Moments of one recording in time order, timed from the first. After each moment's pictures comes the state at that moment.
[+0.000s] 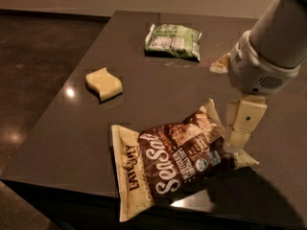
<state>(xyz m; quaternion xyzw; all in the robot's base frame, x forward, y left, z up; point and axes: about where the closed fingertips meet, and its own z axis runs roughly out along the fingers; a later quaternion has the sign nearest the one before) 0.427 -0.139 0.932 -0.69 0.71 0.02 0.16</state>
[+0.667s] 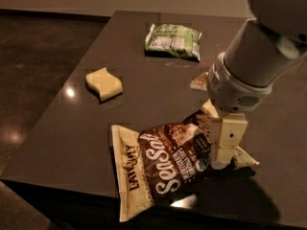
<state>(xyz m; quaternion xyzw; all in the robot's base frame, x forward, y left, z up) 0.412 -0.108 0.901 -0.73 0.67 0.04 0.13</state>
